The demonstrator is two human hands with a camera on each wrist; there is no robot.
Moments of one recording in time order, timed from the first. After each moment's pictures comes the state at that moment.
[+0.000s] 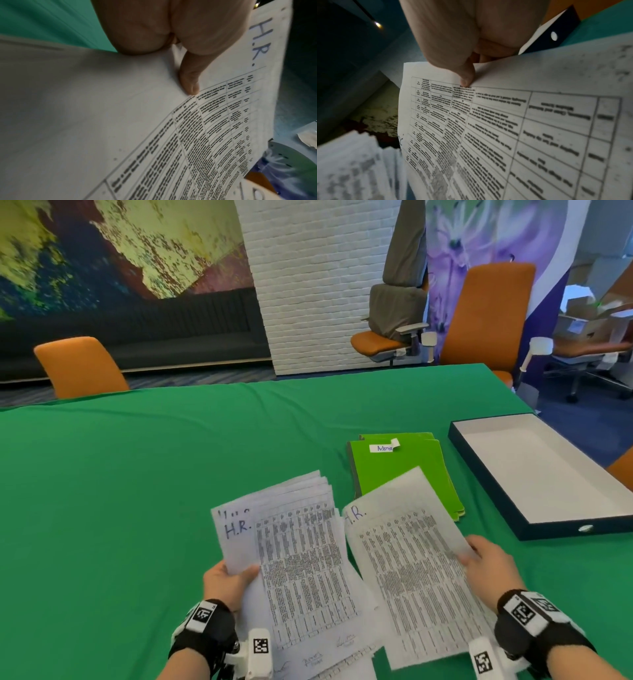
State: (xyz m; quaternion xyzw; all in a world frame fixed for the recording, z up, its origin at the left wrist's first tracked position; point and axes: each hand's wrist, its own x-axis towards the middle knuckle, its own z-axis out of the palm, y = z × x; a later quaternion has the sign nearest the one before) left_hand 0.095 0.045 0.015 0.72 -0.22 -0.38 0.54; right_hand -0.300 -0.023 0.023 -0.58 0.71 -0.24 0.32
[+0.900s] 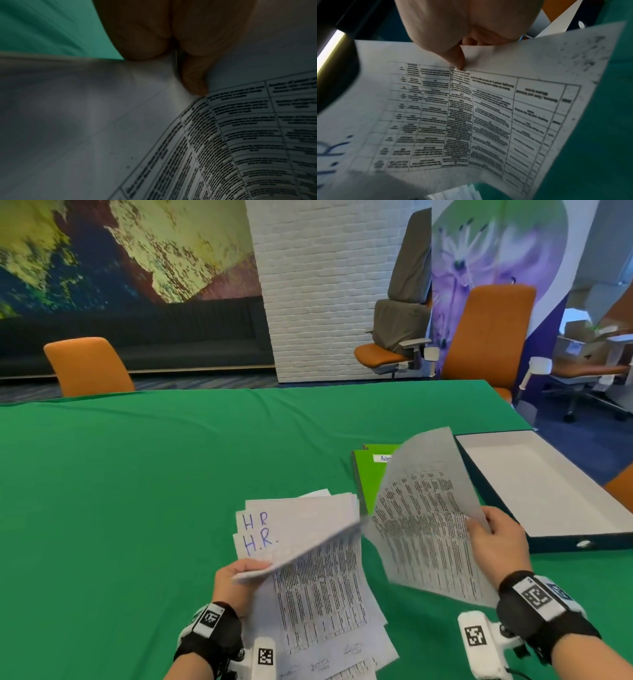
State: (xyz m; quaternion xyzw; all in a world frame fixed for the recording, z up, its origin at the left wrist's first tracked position) left_hand 0.095 0.048 0.019 0.68 -0.28 -0.40 0.55; right_hand -0.280 -0.029 0.082 -0.51 0.67 -0.45 0.31
